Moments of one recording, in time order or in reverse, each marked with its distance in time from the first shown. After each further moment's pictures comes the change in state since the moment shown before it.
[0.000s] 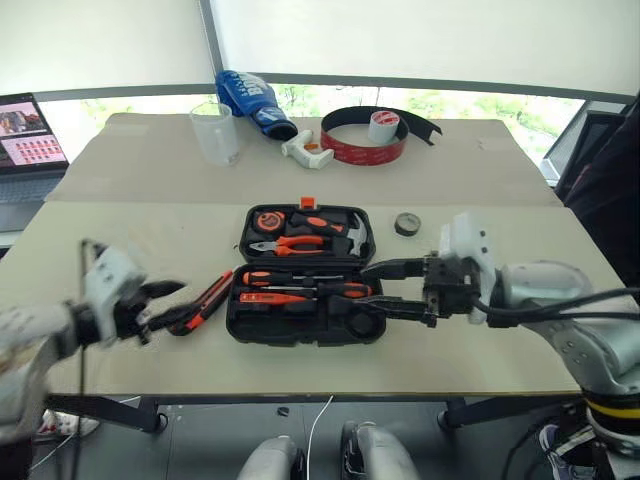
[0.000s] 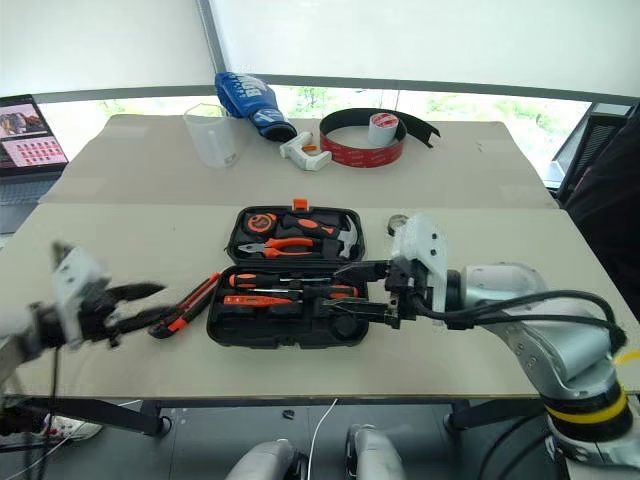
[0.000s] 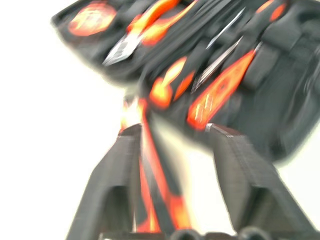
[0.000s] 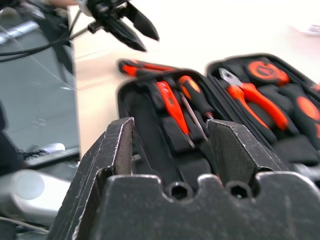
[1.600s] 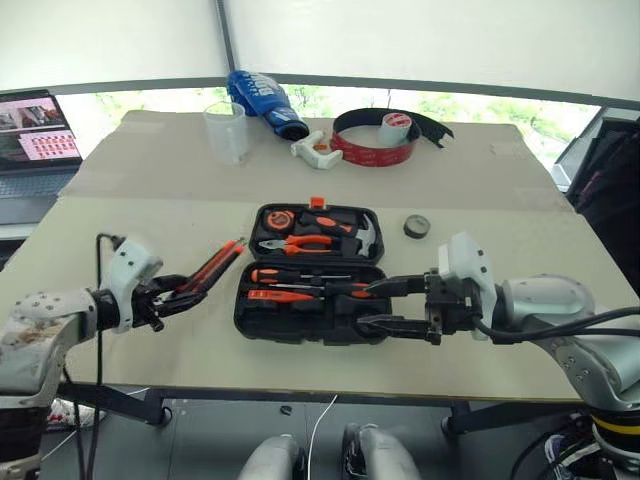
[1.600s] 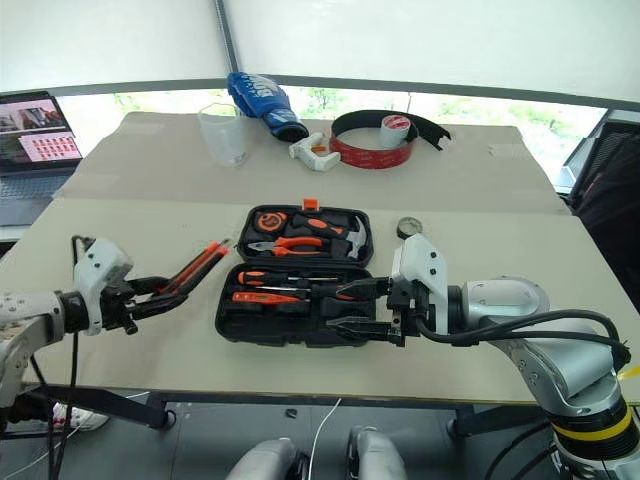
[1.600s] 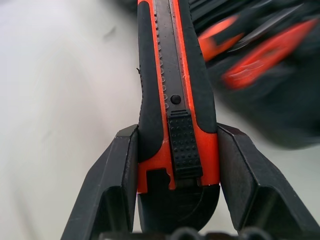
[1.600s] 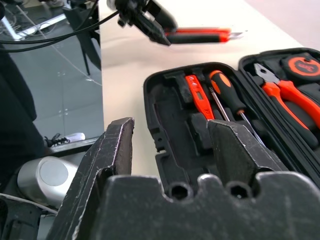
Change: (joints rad) left arm -0.330 0.138 -0.323 0.128 -0.042 -0.021 -0.002; right arm 0.104 -0.036 -0.038 -0.091 -0.024 0.023 0.014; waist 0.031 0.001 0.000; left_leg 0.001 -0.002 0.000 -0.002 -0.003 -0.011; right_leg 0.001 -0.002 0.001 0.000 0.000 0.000
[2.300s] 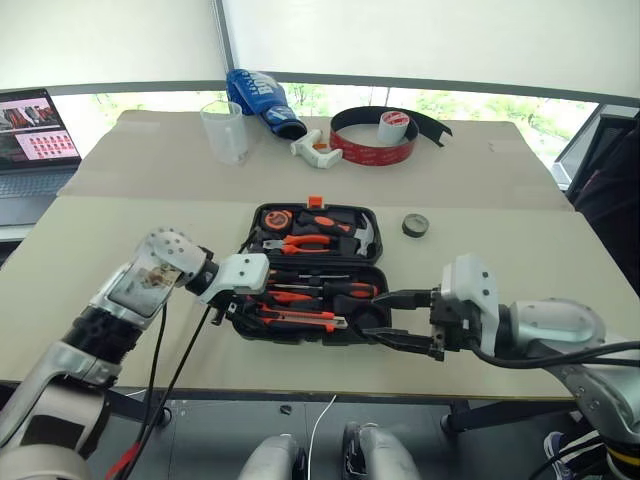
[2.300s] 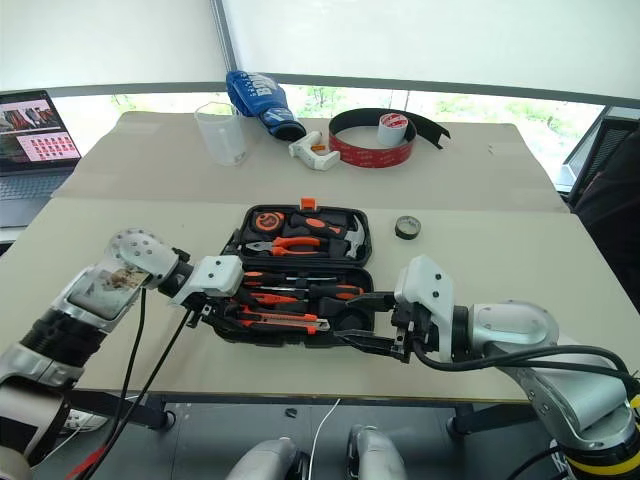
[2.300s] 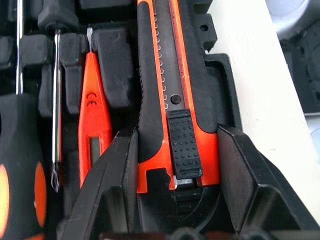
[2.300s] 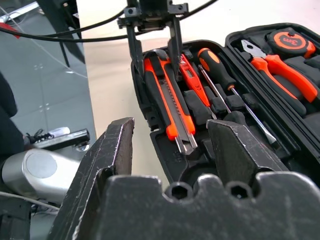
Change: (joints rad) left arm -0.569 -0.163 -0.627 0.431 0.326 -0.456 -0.492; right arm 0.165 -0.003 -0.060 -0.129 -0.016 0.003 -0.141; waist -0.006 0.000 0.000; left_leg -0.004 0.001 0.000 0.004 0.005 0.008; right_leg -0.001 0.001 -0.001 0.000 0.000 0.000
